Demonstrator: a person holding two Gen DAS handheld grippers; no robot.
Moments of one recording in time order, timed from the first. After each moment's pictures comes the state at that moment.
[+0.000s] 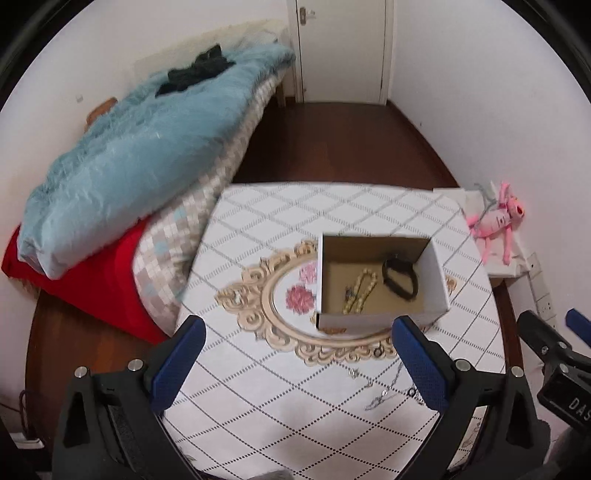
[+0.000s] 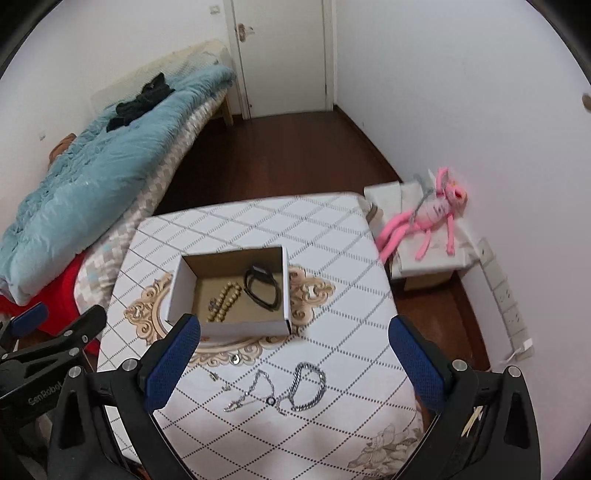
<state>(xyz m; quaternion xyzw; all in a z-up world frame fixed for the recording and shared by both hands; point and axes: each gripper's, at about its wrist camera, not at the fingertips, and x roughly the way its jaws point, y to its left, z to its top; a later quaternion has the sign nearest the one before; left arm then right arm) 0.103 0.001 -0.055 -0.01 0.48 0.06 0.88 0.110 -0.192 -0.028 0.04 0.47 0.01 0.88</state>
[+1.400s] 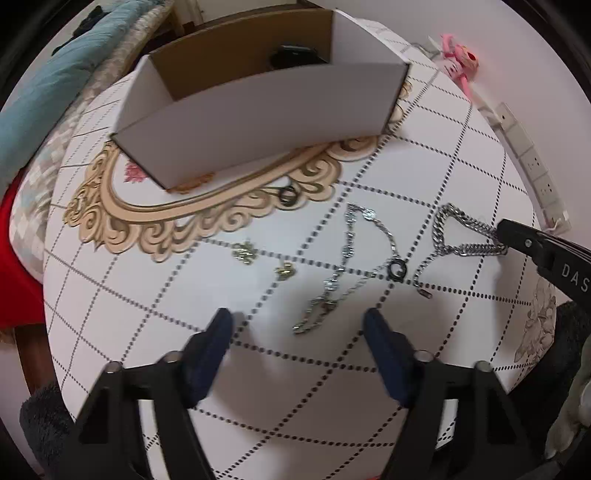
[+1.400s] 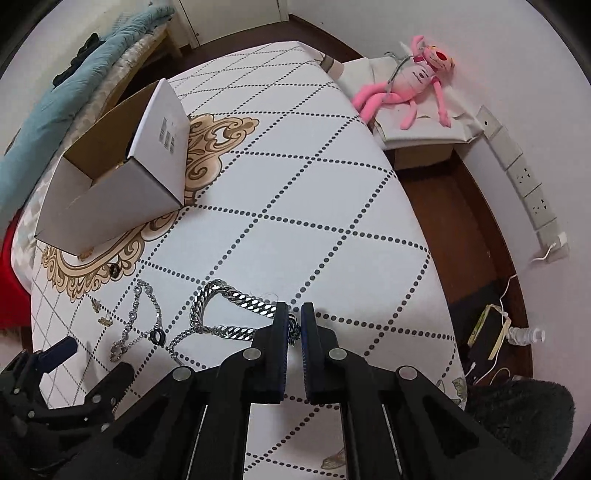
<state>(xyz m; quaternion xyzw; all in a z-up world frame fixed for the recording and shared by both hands) 0.082 -0.095 -0.224 0.08 0.62 -0.08 0.78 0.102 -0.267 -0.222 0.10 0.59 -0.03 0.80</state>
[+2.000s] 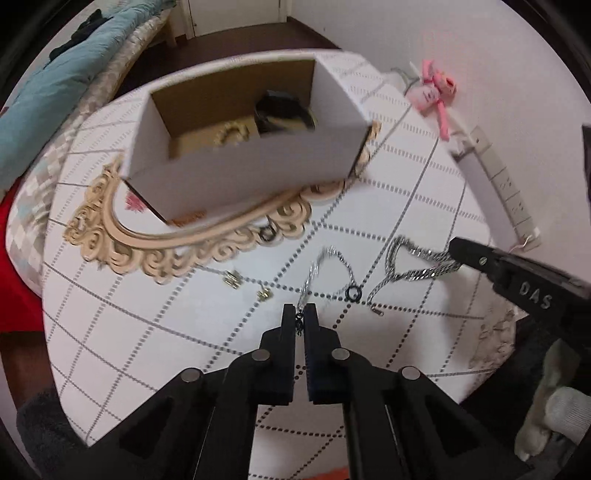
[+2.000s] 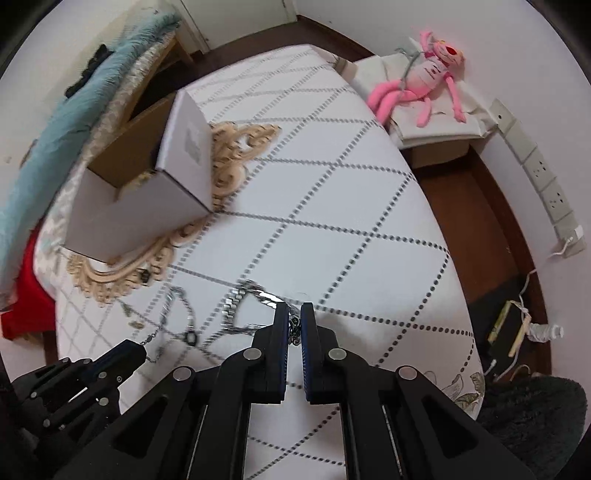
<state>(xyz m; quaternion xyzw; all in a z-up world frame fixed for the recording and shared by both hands) 0.087 -0.087 -0.179 0.03 0.59 -0.12 0.80 0.099 -0.260 -0.195 0.14 0.58 0.01 0.81</state>
